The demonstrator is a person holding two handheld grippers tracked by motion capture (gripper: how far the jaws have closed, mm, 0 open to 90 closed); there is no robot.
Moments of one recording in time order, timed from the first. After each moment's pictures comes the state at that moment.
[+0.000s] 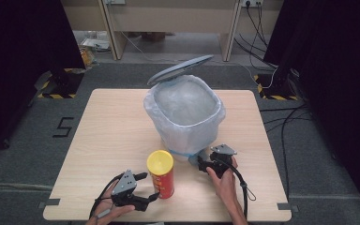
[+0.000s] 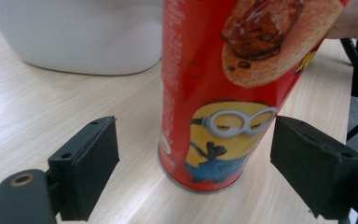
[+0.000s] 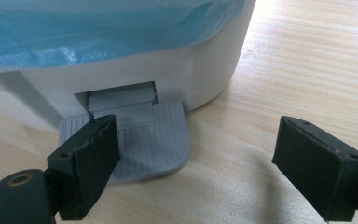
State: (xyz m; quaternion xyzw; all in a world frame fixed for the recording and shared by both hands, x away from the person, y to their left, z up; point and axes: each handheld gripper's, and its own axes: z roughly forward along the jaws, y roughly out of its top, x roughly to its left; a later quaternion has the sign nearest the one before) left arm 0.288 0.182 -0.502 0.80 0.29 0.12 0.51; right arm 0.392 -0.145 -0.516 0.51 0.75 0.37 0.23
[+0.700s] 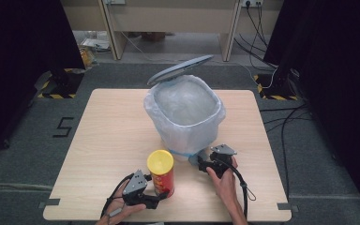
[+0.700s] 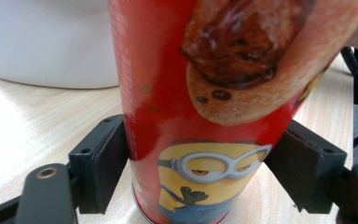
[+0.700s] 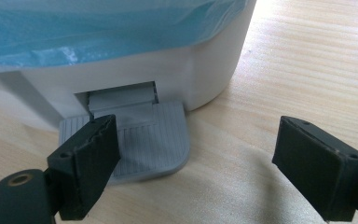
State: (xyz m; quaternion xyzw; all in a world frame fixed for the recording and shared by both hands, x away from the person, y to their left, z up) left arm 0.295 0.157 -0.511 0.79 0.28 0.12 0.53; right arm 0.392 -0.145 -0.516 0.51 0.74 0.37 0.23
